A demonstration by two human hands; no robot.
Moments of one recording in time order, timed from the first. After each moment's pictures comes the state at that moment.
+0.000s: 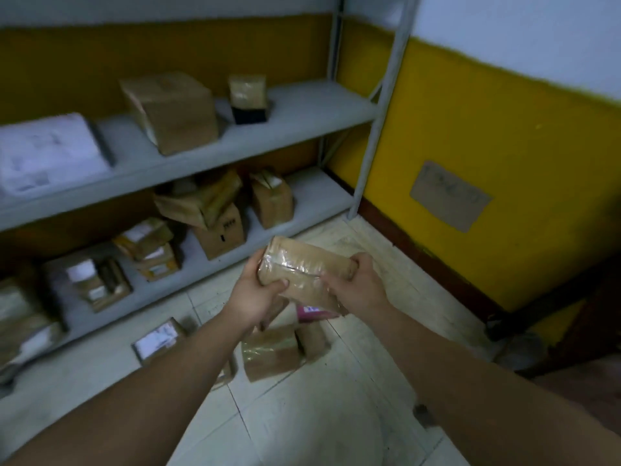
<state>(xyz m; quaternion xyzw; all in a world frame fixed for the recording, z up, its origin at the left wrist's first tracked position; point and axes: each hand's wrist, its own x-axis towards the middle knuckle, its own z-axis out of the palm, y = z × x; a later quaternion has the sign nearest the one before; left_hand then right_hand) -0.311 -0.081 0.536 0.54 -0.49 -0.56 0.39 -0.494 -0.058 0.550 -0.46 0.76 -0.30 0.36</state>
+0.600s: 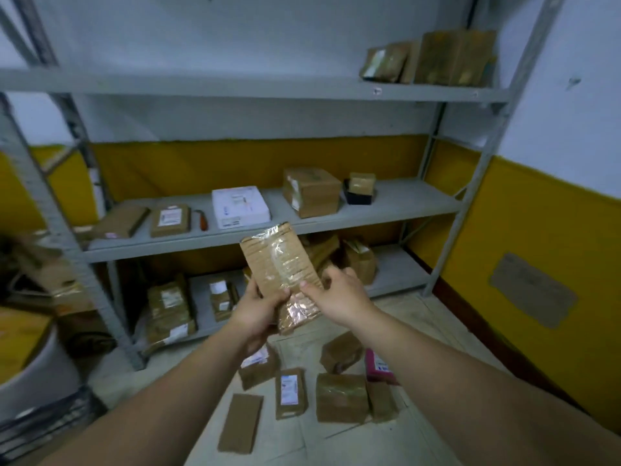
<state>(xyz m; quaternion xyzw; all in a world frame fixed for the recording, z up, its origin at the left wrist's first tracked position) -0.103 0.101 0.694 0.53 -0.32 -0.57 0.54 -0.248 0.065 0.718 -0.68 0.62 -0.24 0.31</state>
